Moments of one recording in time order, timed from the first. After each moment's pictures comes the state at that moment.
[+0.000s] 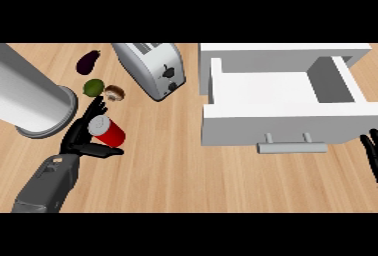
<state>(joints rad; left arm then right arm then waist) -0.58 0.29 0.24 -0.30 -0.08 -0.25 -0.68 0.25 -0.03 -0.24 -2.12 -0.07 0.22 0.08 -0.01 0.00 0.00</state>
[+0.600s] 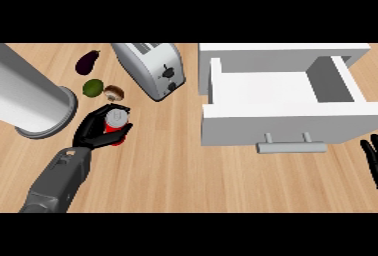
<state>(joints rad) -0.64 0.24 0.24 -0.26 -0.08 -0.26 -0.69 0.29 -0.01 -0.22 -2.17 -0.08 0.21 0.08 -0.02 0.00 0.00</state>
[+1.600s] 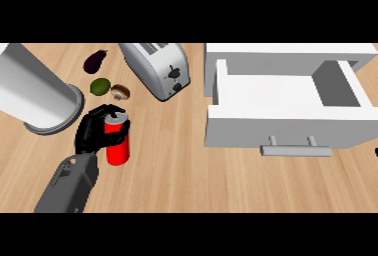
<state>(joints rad) -0.46 0.13 0.27 -0.67 0.05 -0.11 -0.53 0.34 -0.01 -0.25 -2.21 -0.11 0.20 0.09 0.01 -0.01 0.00</state>
